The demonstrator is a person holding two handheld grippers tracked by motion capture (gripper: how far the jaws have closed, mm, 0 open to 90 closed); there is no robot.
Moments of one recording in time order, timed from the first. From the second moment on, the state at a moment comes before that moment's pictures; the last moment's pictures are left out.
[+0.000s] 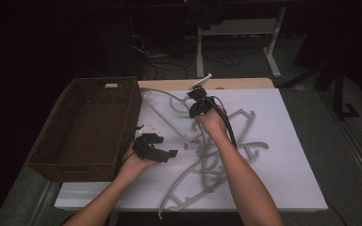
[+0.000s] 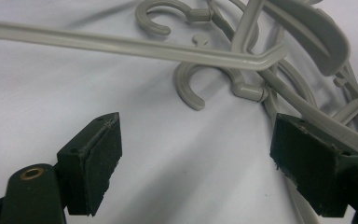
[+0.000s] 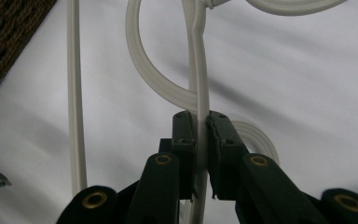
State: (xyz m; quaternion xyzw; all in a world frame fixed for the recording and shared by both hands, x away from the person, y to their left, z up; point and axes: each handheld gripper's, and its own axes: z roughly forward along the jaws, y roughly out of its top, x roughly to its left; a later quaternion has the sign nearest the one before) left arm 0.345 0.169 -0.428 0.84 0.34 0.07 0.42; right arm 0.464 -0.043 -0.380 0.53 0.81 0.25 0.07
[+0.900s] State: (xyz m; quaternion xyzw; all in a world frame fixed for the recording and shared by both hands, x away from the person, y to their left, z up) left arm 0.345 0.167 -0.430 0.84 0.34 0.07 0.41; right arm 0.424 -0.142 -0.389 0.44 0.86 0.26 0.04
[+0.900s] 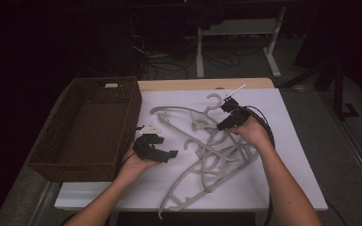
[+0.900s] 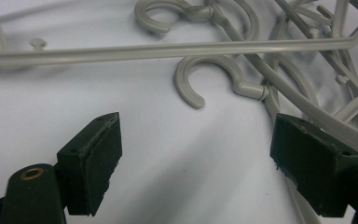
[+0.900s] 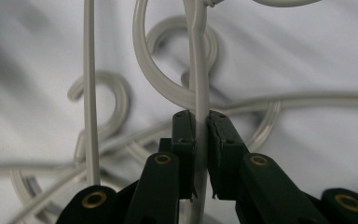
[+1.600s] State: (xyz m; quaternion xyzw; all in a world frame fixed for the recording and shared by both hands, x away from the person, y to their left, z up) left arm 0.346 0.167 -0.432 0.85 0.34 0.07 0.41; right arm 0.396 -0.152 -0.397 0.40 0.86 0.30 0.08
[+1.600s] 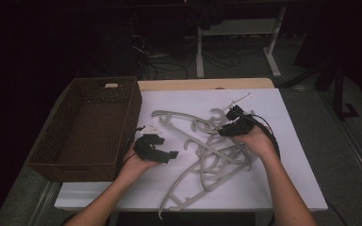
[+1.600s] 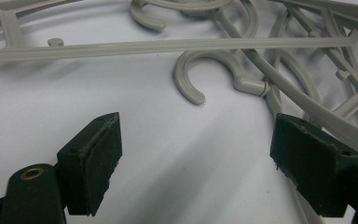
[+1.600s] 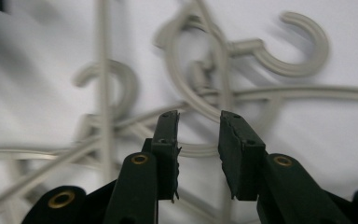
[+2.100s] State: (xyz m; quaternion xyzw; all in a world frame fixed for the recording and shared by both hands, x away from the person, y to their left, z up) left arm 0.348 0.169 -0.432 0.84 0.34 0.07 0.41; right arm 0.425 -0.046 -0.417 0.32 0.89 0.32 0.03
